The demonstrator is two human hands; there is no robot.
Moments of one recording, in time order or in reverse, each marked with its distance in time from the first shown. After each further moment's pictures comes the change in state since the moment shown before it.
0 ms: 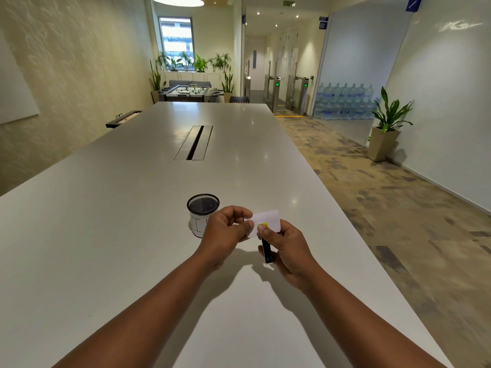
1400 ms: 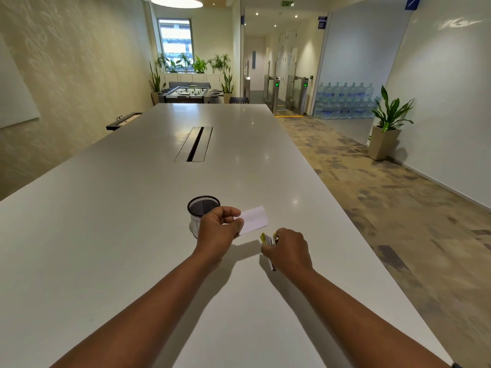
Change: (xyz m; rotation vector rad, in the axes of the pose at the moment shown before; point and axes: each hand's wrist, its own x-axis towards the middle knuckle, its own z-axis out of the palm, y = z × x) left_hand 0.010 -0.002 -0.007 0.075 0.209 -0.048; right_hand 0.034 0.028 -0.015 -1.301 0.342 -0.146
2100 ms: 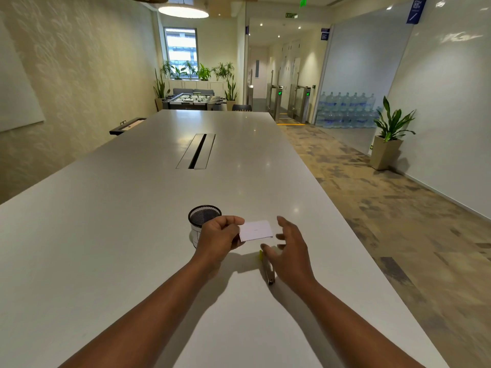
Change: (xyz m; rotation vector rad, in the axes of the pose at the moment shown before) left_hand 0.010 0.007 -0.002 -0.146 -0.070 -0.120; right_hand 0.009 0.005 0.003 0.479 0.030 -0.110
